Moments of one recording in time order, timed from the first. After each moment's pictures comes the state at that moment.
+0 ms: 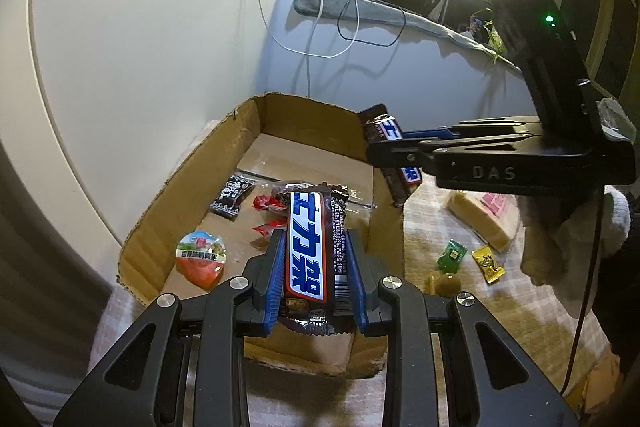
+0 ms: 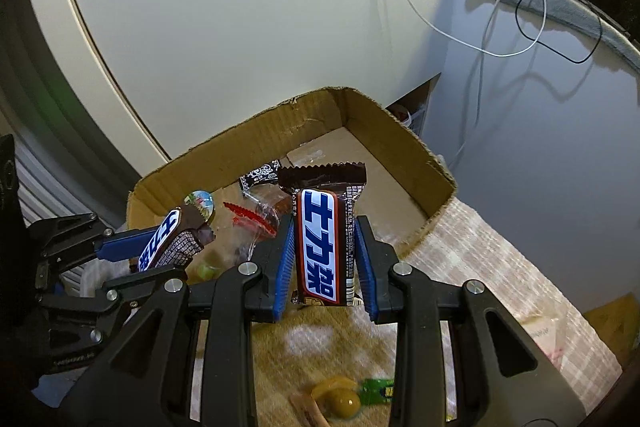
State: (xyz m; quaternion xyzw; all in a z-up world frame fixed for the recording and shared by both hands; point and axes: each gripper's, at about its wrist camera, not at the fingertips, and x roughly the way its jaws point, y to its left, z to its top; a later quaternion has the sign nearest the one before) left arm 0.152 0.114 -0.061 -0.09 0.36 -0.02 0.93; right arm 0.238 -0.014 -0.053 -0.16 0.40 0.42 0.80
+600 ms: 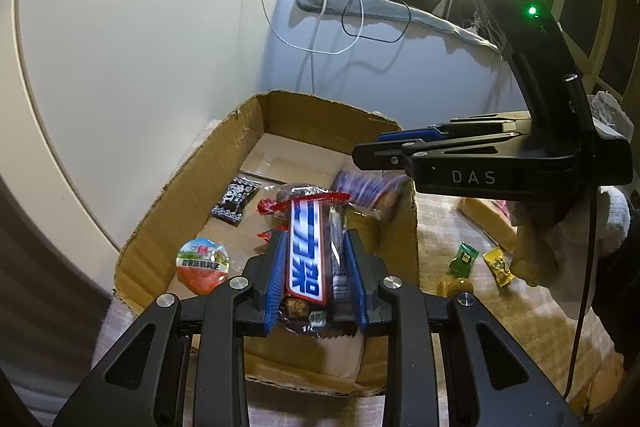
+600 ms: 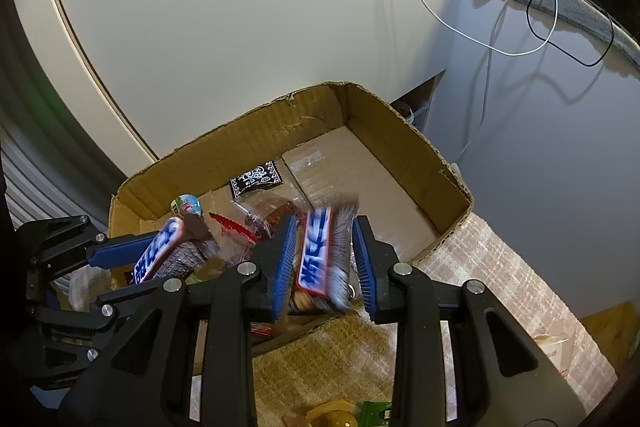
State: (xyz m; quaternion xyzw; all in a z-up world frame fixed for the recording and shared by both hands) left arm 0.162 0.115 -0.064 -0.08 0.36 -0.02 0.93; right arm 0.249 0.000 -0.063 -0.17 0.40 0.42 0.80
